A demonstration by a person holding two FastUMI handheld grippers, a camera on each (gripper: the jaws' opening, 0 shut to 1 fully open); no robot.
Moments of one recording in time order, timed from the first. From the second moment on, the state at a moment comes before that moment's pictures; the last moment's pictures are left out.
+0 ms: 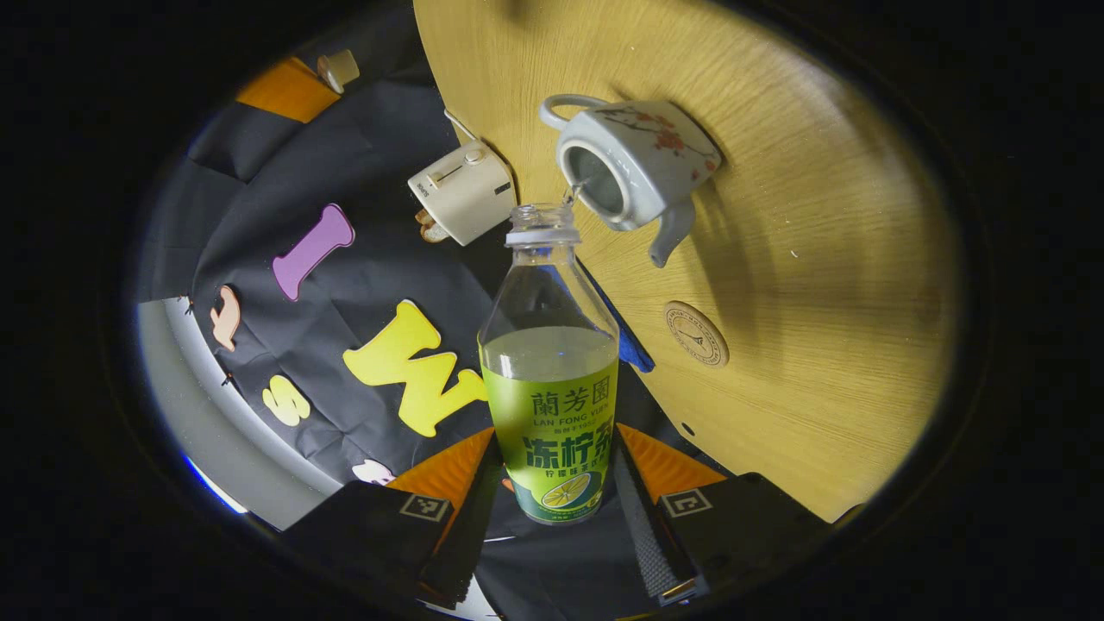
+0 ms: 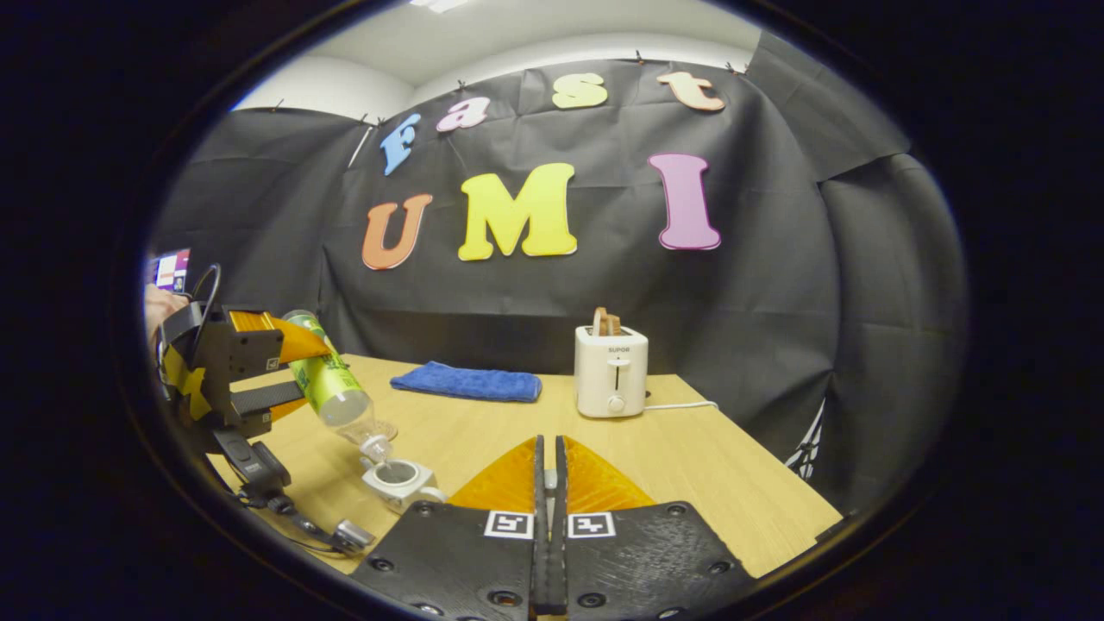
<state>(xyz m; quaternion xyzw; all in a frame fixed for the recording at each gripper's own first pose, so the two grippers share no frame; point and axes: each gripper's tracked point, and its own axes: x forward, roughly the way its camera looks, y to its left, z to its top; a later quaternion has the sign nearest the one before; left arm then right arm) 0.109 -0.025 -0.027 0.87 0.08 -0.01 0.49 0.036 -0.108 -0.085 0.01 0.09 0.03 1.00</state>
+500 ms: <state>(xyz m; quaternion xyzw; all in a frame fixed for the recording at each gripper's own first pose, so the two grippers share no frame) 0.111 -0.022 -0.024 0.86 0.08 -0.01 0.50 0.034 -0.110 -0.082 0.01 0.09 0.02 1.00</state>
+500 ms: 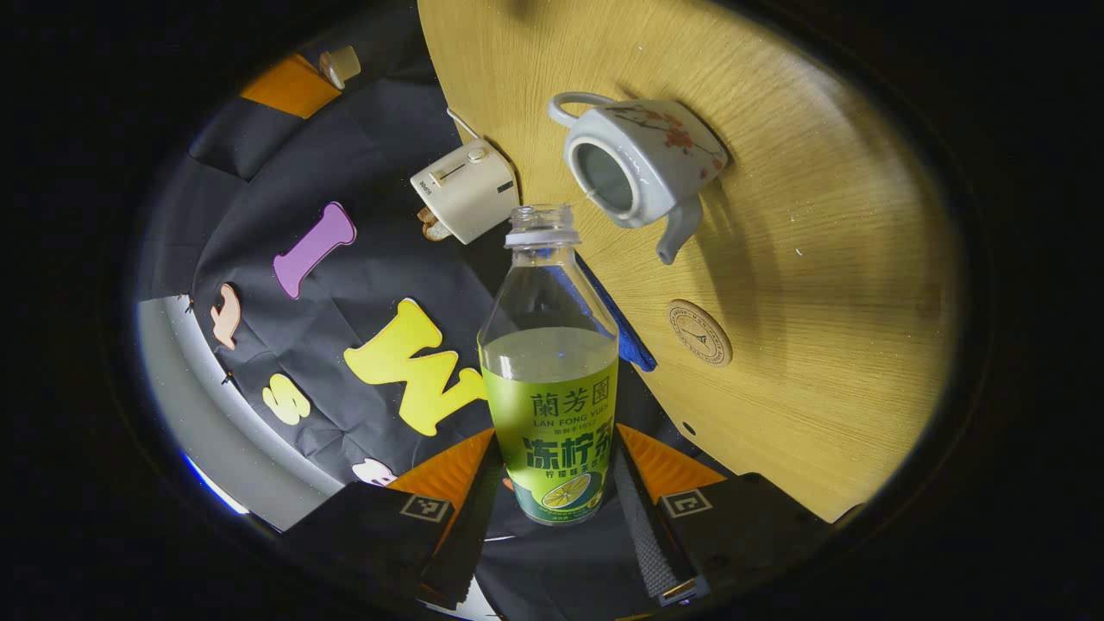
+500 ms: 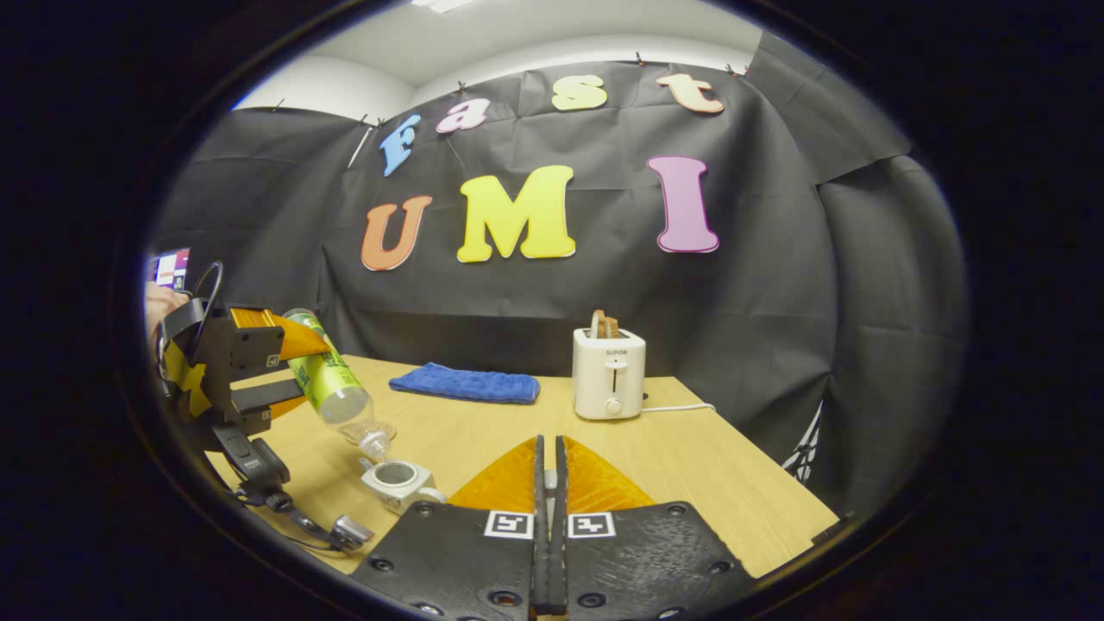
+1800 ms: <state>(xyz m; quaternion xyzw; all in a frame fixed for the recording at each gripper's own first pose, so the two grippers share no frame) 0.088 0.040 -0.055 0.33 0.12 0.00 0.94 0.029 -0.104 -0.054 0.02 0.07 0.01 1.00</state>
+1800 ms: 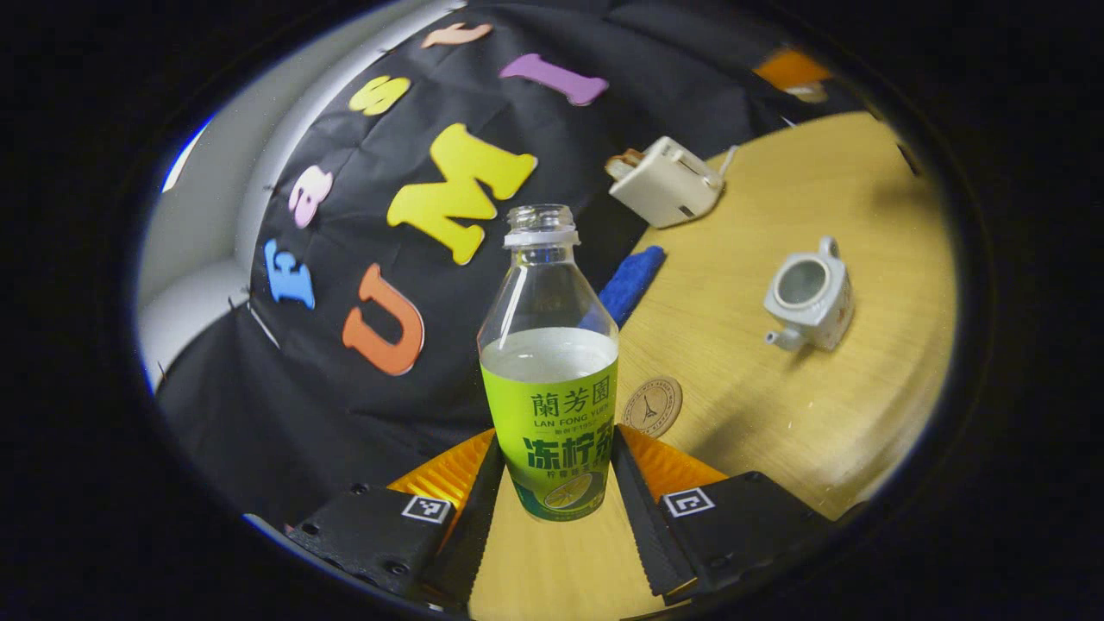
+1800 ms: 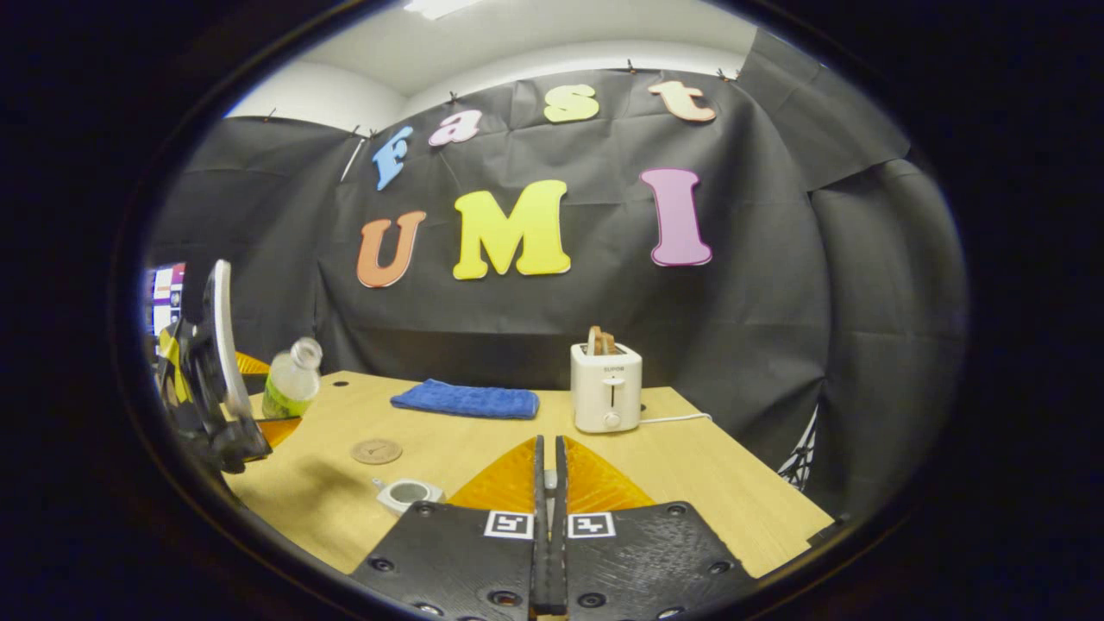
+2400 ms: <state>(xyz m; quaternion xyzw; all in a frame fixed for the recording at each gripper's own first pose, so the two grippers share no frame) 0.158 0.023 -0.051 -0.02 0.08 -0.02 1.00 0.040 -0.091 -0.063 0.03 0.09 0.02 1.00</state>
